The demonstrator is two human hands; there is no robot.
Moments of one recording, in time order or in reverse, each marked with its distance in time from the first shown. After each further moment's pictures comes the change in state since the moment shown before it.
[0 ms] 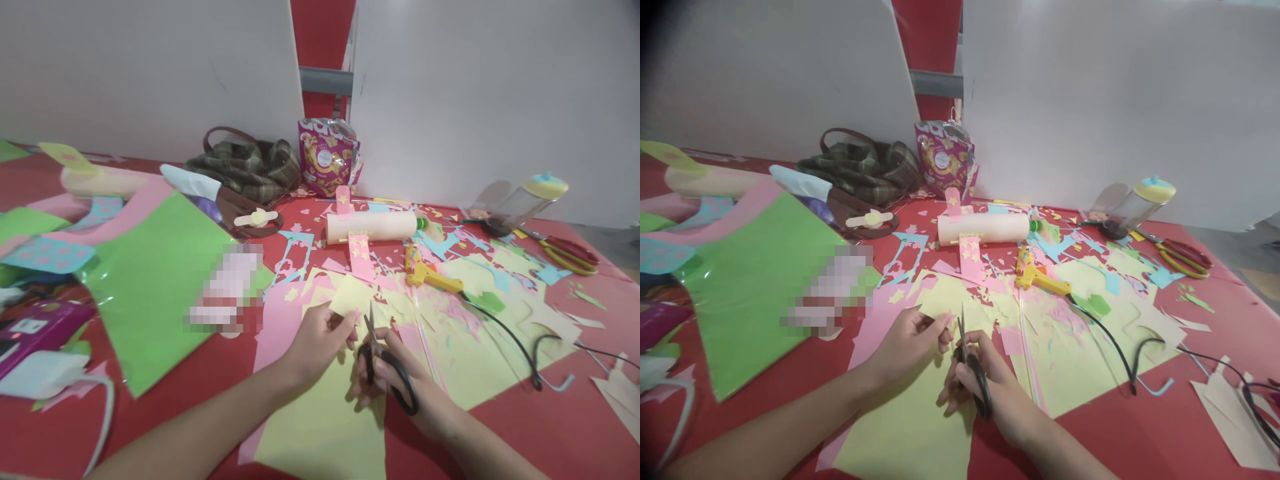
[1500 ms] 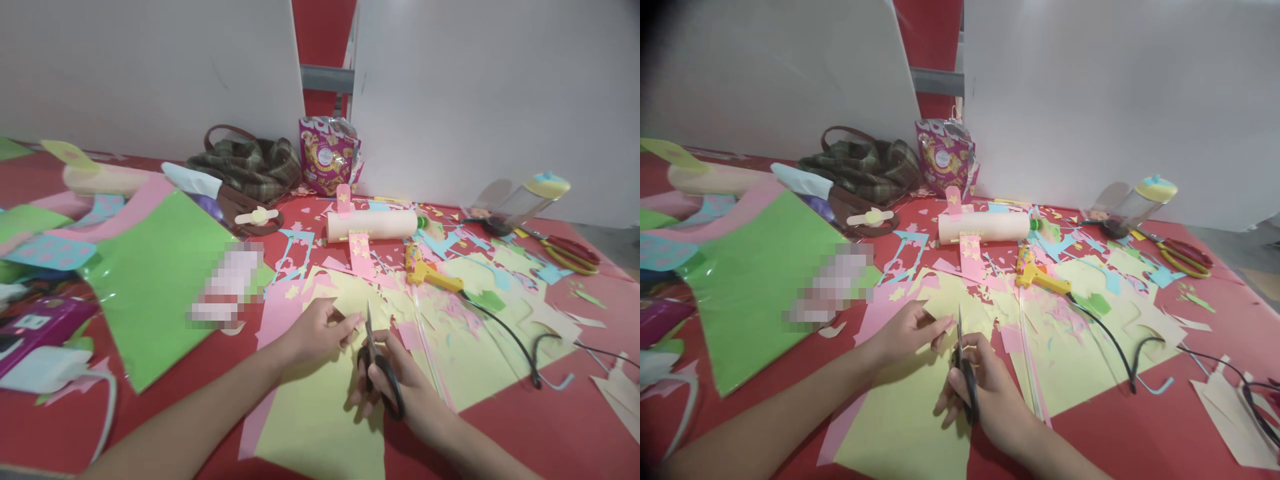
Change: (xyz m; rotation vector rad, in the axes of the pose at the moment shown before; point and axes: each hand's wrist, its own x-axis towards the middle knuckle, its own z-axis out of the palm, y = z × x) left_hand 0.010 -0.002 -0.014 0.108 -0.237 0.033; right_hand -0.001 0.006 0.004 -0.168 0.016 -0.008
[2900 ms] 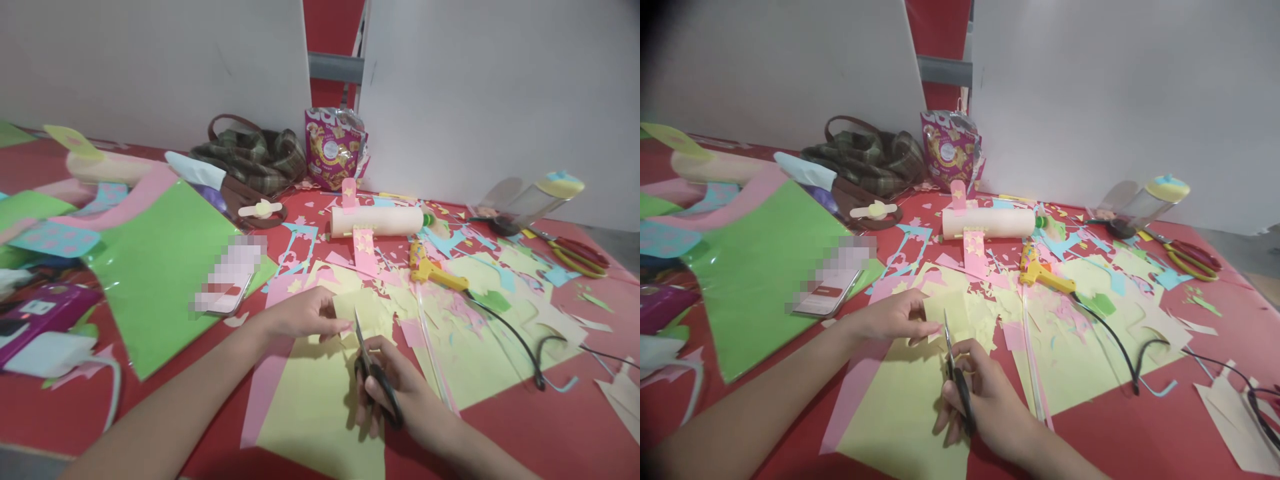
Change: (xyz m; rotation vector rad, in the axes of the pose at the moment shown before) left_hand 0.009 -0.001 -0.041 0.091 -0.428 0.076; right_hand -0.003 0.003 0.000 -0.080 -0.073 0.142
